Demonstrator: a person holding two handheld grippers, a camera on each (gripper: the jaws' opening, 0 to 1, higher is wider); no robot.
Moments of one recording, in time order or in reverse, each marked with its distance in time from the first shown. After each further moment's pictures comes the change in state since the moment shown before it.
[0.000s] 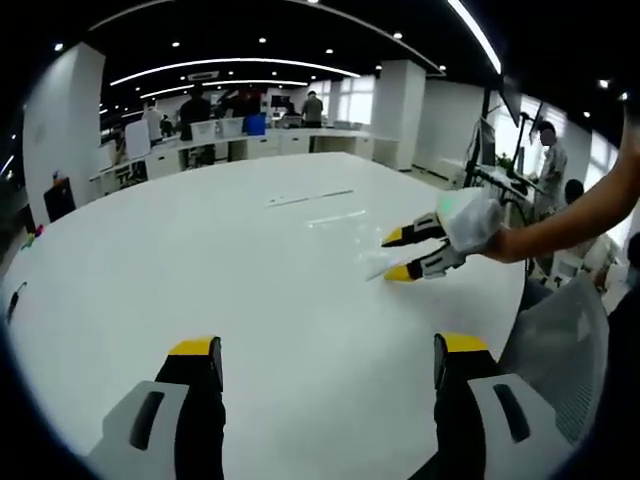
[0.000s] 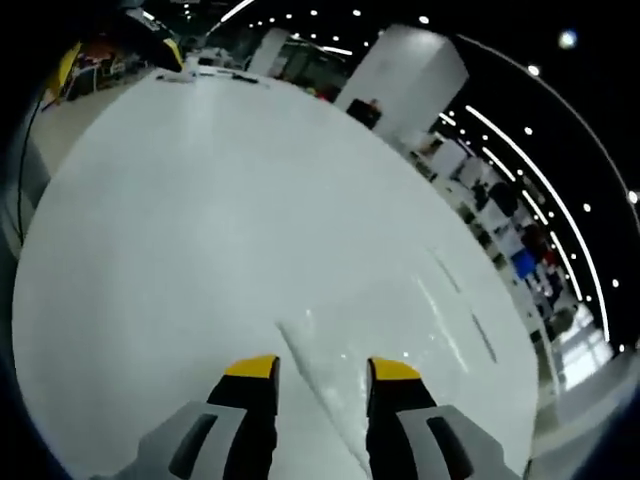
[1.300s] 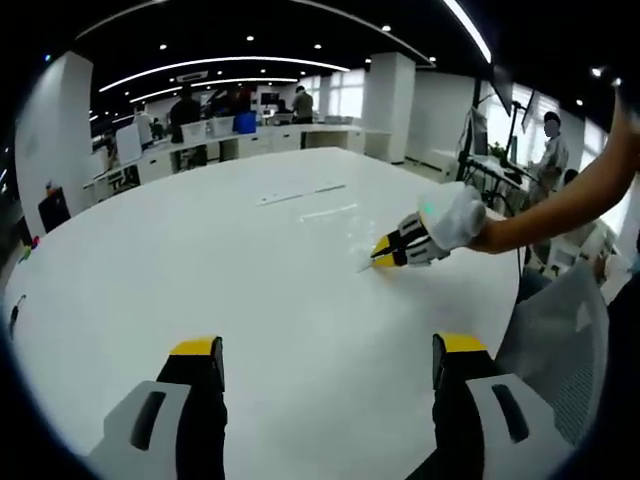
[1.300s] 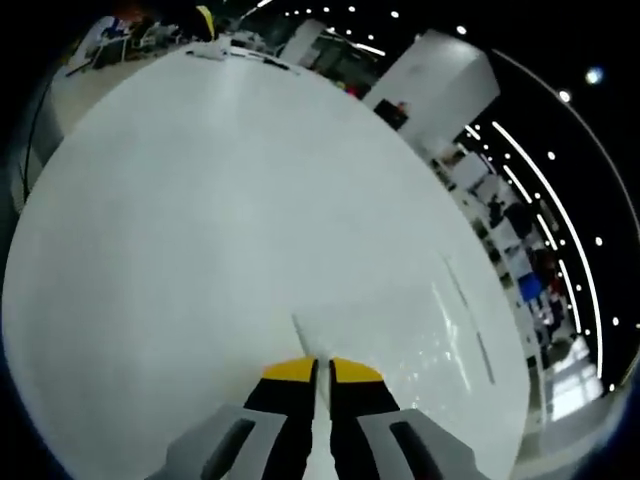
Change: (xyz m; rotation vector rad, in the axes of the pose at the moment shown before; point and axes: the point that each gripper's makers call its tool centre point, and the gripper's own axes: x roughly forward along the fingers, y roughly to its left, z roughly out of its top) left arm 0.000 -0.009 0.002 0.033 0.008 -0.023; right arm 0.006 0.000 -0.005 -0.104 0.023 0.035
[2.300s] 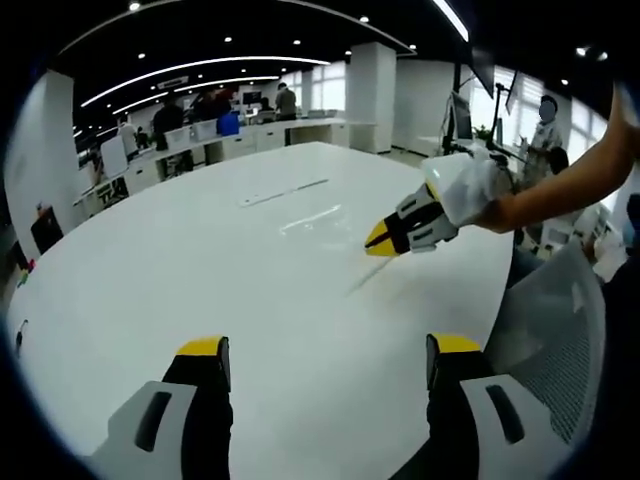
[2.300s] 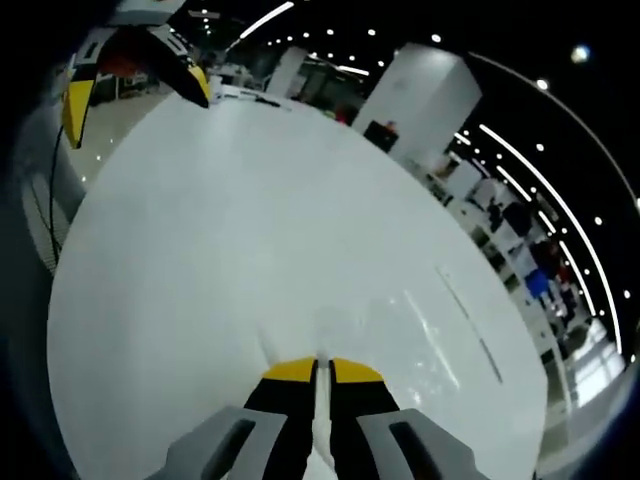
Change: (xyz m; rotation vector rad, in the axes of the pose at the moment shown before) left arm -0.004 -0.024 -0.001 0.082 0.028 -0.036; right arm -0.045 0.017 0.029 0.102 -0.127 0.037
